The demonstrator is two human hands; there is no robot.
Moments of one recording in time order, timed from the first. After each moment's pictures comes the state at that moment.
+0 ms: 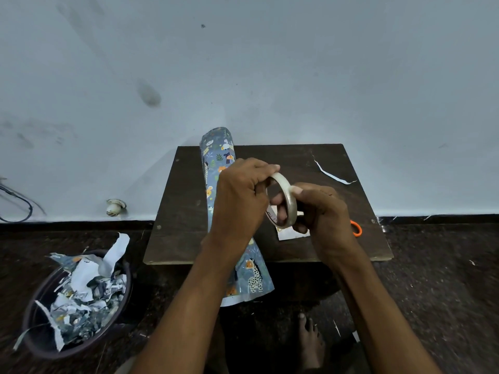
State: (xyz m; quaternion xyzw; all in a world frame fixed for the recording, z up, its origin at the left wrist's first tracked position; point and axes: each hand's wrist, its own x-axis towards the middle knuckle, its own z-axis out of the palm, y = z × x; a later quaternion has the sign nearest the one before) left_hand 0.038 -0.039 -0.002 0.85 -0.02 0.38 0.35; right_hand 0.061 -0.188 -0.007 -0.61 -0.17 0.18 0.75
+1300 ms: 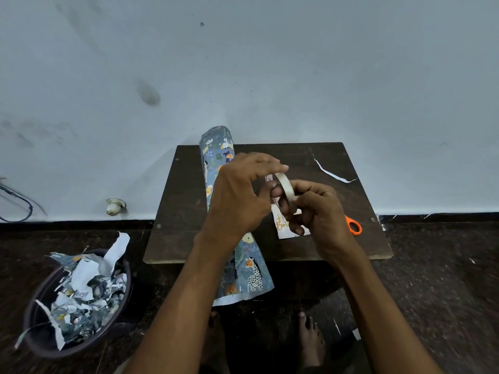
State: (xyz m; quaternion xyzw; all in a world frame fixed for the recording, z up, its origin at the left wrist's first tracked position) left_hand 0.037 -0.028 0.001 0.87 -0.07 0.32 0.36; right_hand 0.075 -0.186 -0.023 -0.60 -0.17 0.21 0.75
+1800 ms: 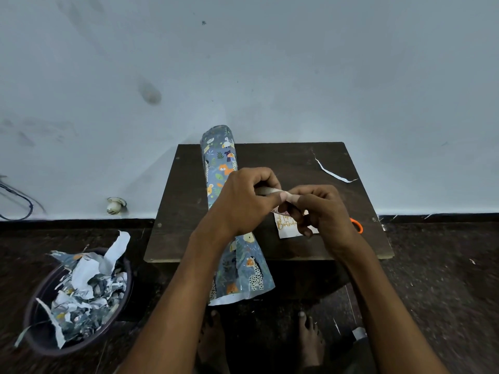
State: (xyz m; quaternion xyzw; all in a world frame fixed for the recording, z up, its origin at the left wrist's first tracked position) left_hand 0.033 -0.027 0.004 0.87 -0.03 0.10 0.49; right_hand 0.077 -0.197 -0.020 -0.65 -0.20 0.20 0.70
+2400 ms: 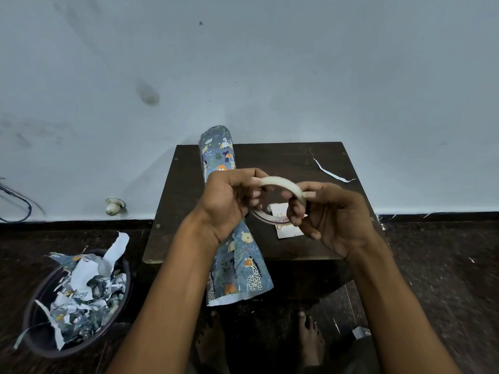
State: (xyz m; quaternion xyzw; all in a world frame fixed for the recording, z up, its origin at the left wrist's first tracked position) left_hand 0.030 -0.020 0.014 0.57 0.08 -0.05 0.82; right_hand 0.081 -0.210 -0.012 -0.49 -0.17 0.33 0.79
